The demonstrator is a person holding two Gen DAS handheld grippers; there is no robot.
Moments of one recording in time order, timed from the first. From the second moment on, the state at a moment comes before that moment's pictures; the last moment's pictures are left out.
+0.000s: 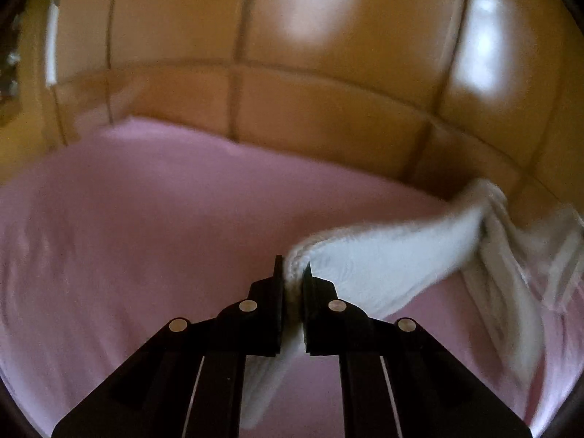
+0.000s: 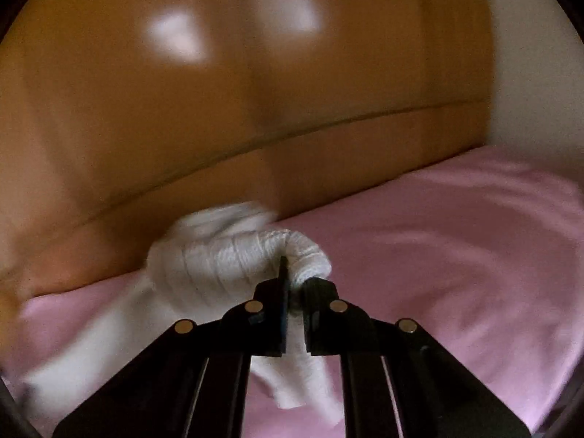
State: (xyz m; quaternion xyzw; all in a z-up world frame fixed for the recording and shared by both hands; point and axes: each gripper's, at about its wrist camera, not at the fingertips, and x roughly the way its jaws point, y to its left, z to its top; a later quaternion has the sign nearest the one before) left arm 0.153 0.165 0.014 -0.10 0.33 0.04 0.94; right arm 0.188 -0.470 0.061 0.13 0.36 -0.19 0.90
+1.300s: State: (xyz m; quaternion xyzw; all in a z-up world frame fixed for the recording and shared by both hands) left arm 0.148 0.072 -0.039 -0.19 0.42 -0.13 0.88; right arm 0.057 -0.360 0.004 0.37 0.37 0.12 0.84
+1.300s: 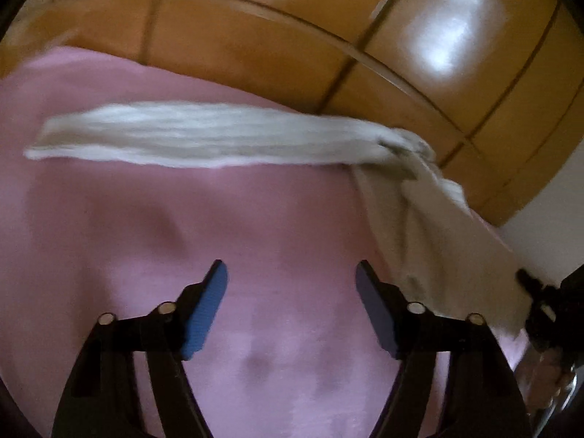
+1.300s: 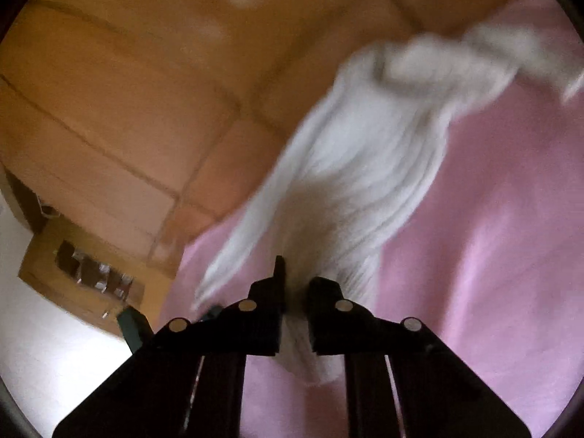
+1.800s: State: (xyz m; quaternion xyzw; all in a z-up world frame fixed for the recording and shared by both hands) left arm 0.187 -0.047 -0.071 -0.24 0.49 -0.27 0.79; right arm 0.047 -0.487 -0.017 0.33 0.40 -0.05 0.85
